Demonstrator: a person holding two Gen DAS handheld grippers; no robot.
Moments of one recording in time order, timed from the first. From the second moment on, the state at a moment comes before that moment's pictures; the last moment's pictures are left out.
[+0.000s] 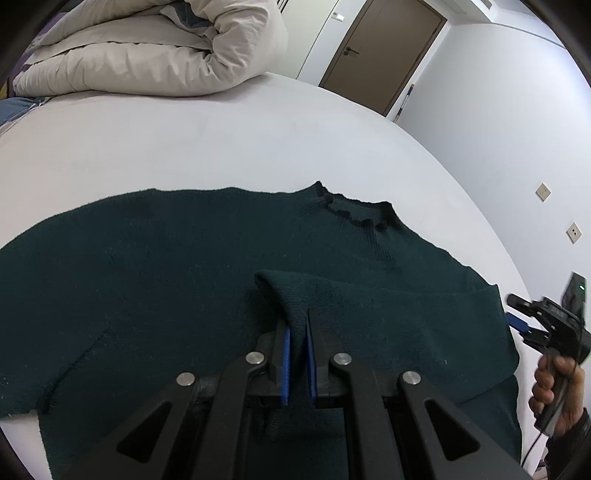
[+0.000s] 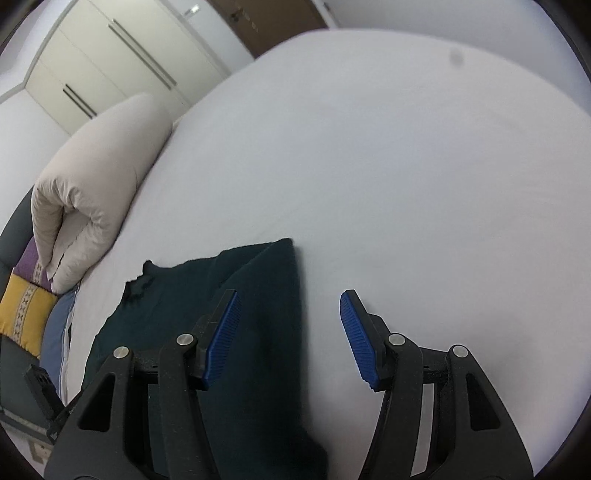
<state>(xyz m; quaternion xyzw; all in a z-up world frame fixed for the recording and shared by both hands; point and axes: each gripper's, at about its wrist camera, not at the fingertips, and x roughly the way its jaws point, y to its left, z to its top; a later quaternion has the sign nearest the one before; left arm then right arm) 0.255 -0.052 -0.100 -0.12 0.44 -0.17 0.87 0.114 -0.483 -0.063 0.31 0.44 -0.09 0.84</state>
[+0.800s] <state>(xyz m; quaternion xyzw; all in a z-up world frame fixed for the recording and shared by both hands) 0.256 -0.042 -0.114 -0.16 0.43 -0.18 0.87 0.103 -0.446 -0.034 0.20 0.45 -0.08 0.86</state>
